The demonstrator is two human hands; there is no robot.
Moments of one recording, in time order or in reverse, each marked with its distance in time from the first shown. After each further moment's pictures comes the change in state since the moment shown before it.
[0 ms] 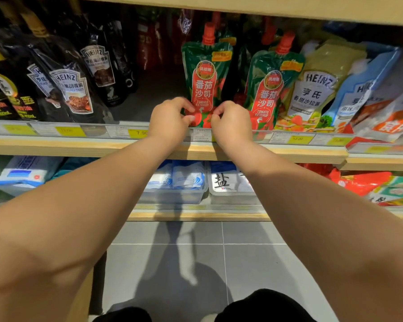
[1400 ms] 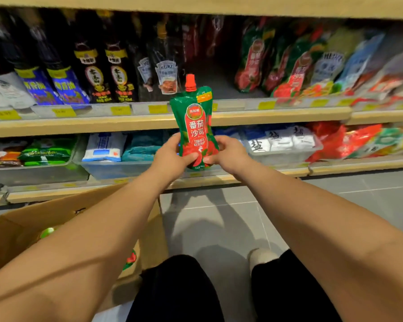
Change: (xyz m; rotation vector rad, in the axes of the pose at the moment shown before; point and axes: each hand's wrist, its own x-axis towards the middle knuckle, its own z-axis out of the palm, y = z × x) left_hand -0.172 -0.129 -0.151 -0.453 -0.324 -0.216; right_hand -0.204 -0.124 0.060 0.515 -0.396 0.342
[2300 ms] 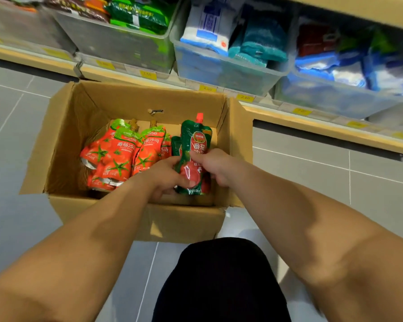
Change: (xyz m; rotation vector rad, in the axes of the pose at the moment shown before) left_hand -0.137 -0.298 -0.123 -0.370 -0.147 -0.822; right_hand -0.026 0.128 0.325 -0.070 -0.500 0.589
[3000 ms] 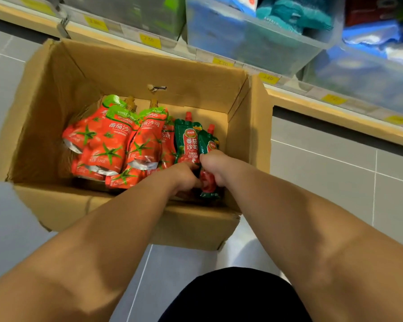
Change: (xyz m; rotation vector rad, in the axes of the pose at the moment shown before) left_hand 0.070 -0.033 0.022 0.313 -0.039 -0.084; right_hand 0.074 0.026 0.025 -0.071 0.142 0.266
